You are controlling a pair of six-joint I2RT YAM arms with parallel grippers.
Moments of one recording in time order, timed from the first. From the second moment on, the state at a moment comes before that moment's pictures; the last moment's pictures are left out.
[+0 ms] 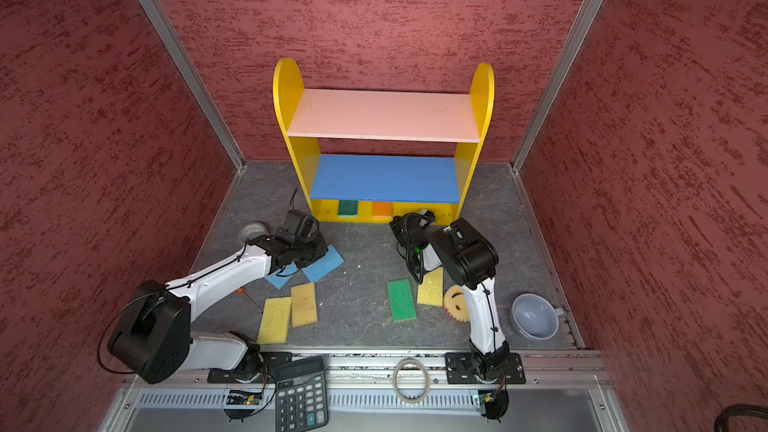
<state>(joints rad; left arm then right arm) -0.45 1.37 0.80 -0.40 0.05 -0.93 0.50 2.12 0.82 0.94 0.14 1.43</state>
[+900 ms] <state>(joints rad) -0.39 1.34 0.78 -0.56 -0.03 -0.87 0.61 1.58 0.64 0.47 0.01 0.90</state>
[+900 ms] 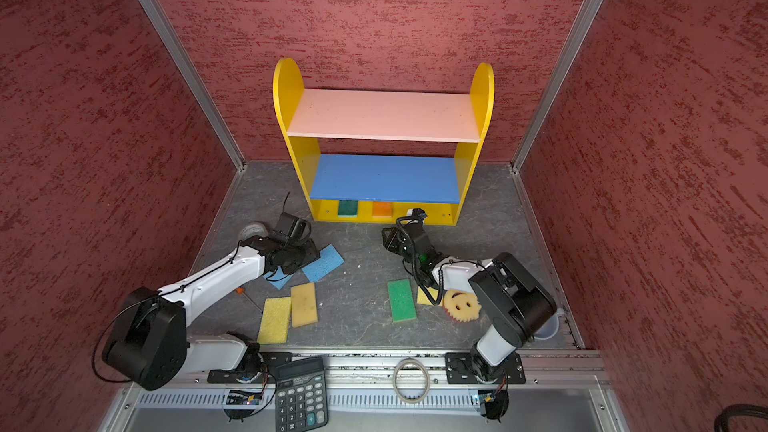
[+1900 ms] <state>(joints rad) -0.54 1.62 1.08 -0.48 0.00 -0.87 0.71 1.20 0.59 -0.17 -0.01 0.70</state>
